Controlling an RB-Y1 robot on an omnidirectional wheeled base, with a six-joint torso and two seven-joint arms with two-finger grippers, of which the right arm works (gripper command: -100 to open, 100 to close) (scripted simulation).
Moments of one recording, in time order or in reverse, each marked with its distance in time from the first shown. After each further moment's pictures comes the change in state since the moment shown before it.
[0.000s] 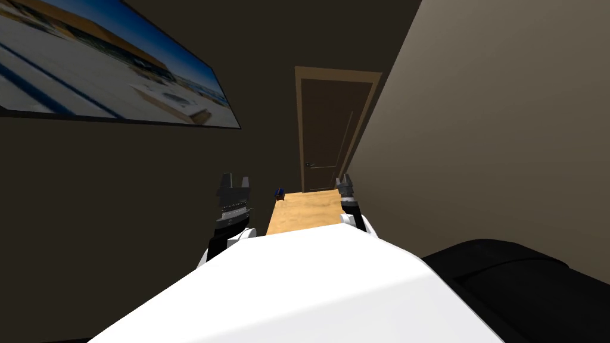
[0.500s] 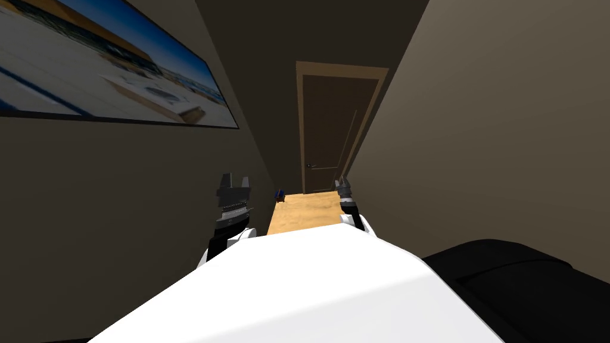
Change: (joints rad) arm -0.027 -0.018 -0.007 0.091 0.023 -0.009 -0.015
